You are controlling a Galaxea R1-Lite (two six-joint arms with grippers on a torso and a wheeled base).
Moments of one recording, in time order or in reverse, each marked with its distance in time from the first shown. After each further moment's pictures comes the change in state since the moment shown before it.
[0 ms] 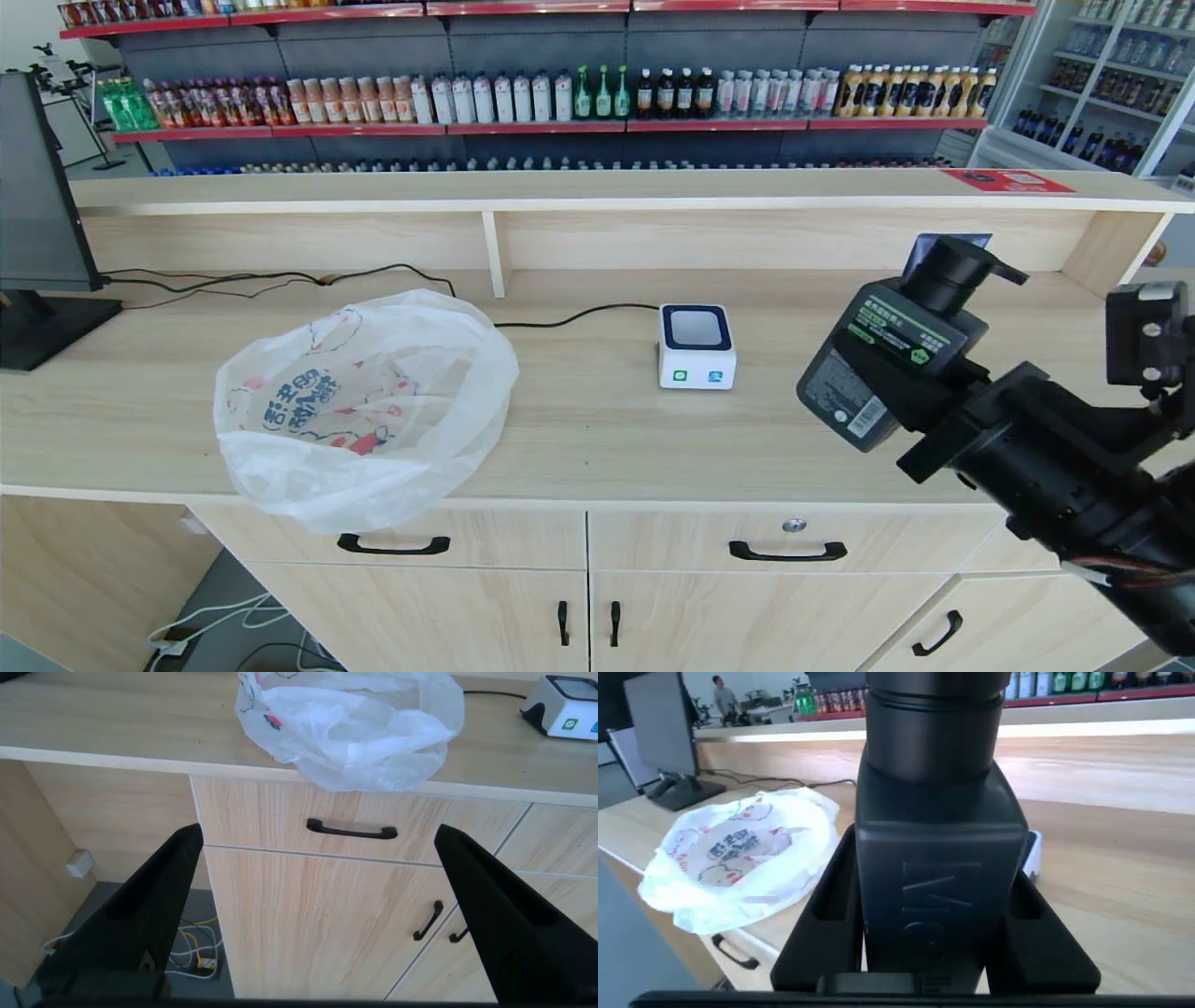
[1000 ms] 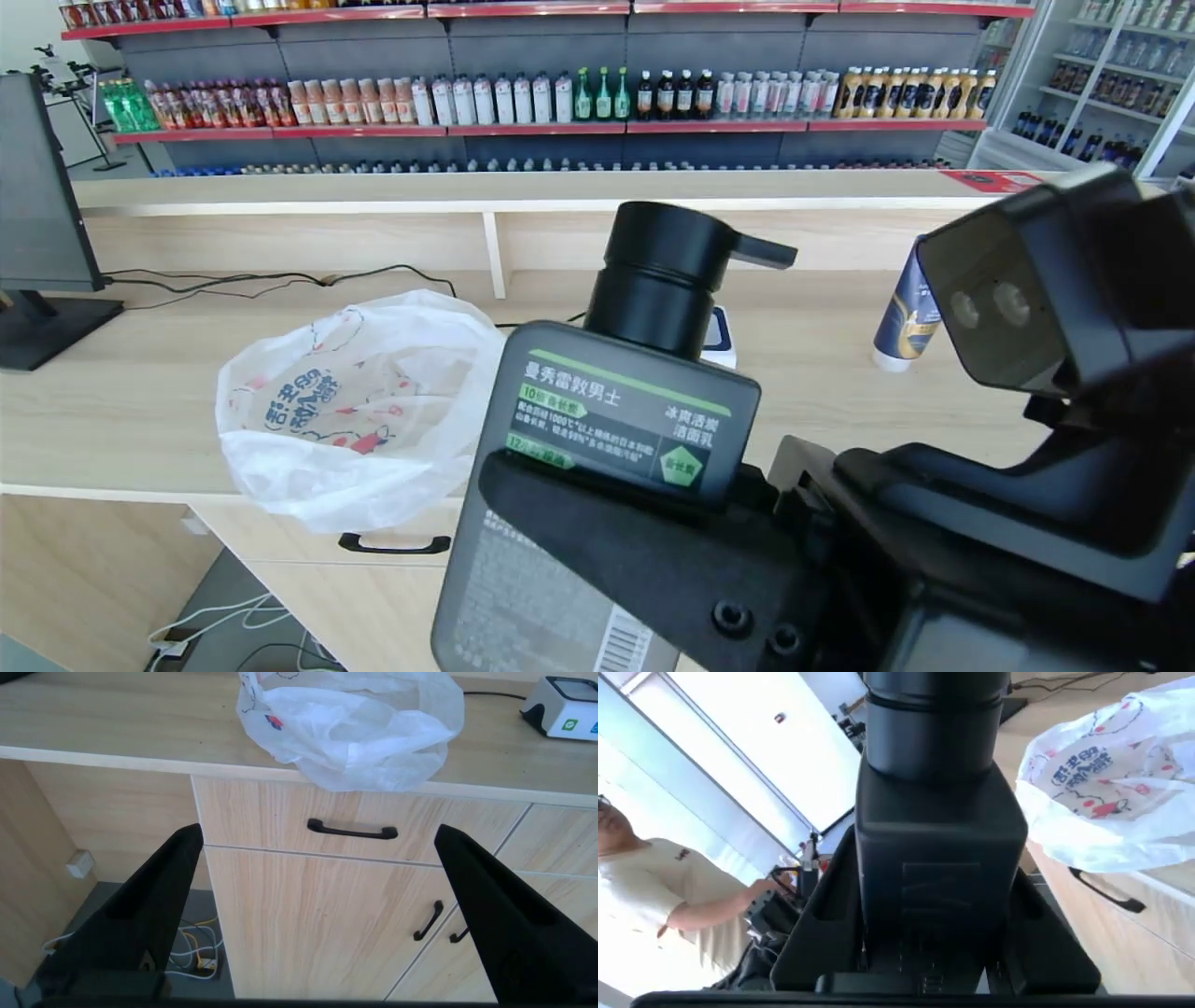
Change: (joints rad) left arm 0.000 0.000 0.000 0.000 0.000 0.000; right arm 0.661 -0.055 -0.464 0.610 -0.034 0.426
